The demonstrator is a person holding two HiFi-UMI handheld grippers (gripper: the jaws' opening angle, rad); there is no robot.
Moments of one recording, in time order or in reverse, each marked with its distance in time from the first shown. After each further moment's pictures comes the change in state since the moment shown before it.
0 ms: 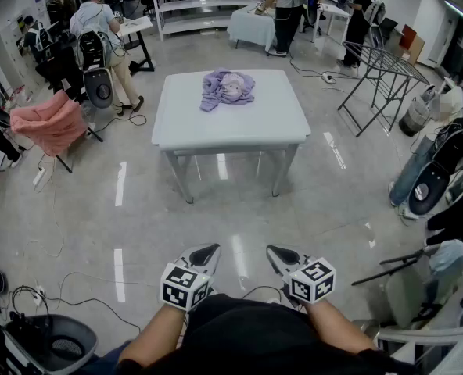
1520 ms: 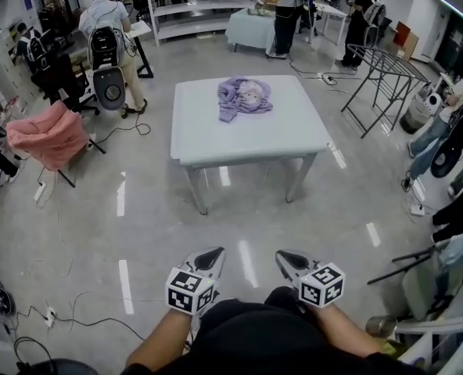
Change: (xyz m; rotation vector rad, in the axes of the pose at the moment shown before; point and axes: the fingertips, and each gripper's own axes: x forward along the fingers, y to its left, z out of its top) left arm -0.032 0.112 0.008 -0.016 -0.017 -0.047; right arm 0.087 0.042 0.020 0.071 -0.001 -0.070
